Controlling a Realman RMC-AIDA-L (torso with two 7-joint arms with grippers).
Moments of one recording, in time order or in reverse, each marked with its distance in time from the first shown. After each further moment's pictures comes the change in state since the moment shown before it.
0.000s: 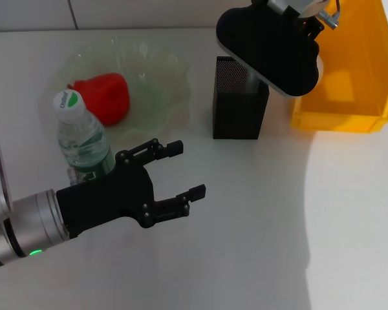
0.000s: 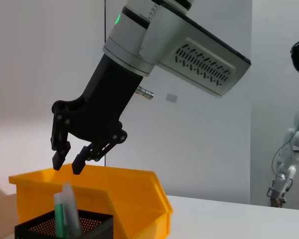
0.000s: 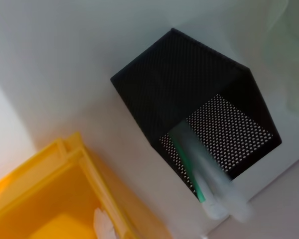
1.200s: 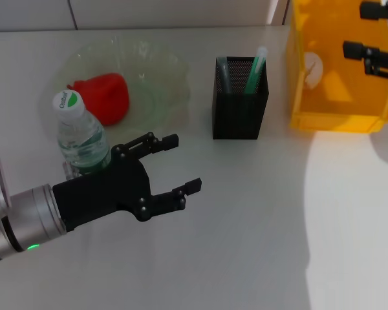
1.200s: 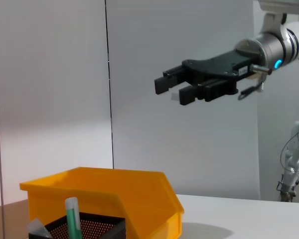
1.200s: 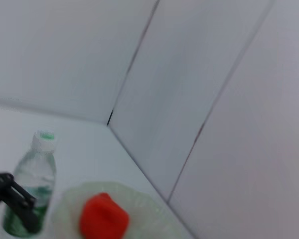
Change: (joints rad) left arm -0.003 0.006 -0.006 0.005 -0.009 -0.011 0.035; right arm -0.815 0.068 0.987 -0.317 1.146 -0.141 -0.075
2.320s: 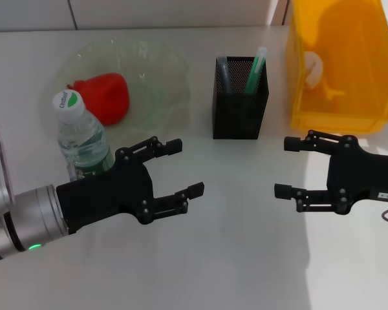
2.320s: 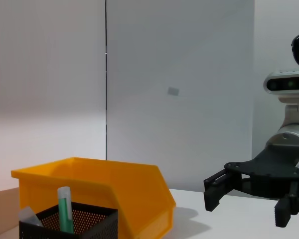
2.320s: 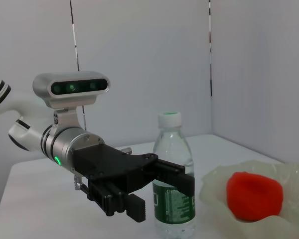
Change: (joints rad) left arm -0.014 0.005 0.011 -0.005 0.015 -0.008 -0.052; right arm 0.085 0.007 0.057 0.802 -0.064 -0.130 -0.420
